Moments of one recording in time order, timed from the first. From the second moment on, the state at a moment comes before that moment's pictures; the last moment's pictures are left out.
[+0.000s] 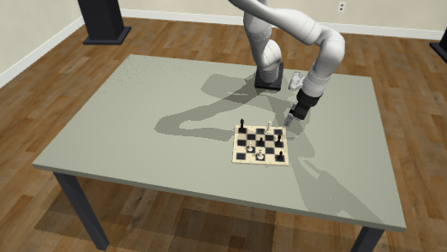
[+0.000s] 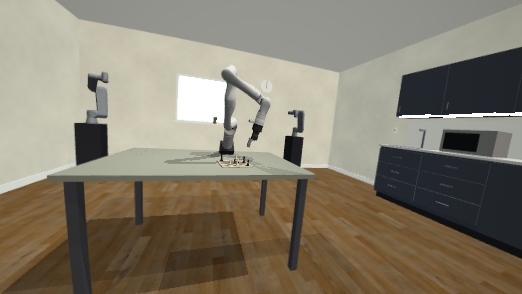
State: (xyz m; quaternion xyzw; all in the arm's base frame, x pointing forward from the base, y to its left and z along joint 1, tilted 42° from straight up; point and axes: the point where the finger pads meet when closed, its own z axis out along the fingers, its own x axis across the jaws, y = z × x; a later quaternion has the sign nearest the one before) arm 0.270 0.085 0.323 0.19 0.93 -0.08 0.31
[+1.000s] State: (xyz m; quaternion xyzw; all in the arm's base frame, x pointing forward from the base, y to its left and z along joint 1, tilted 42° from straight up) arm 0.253 0.059 0.339 0.19 0.92 0.03 0.36
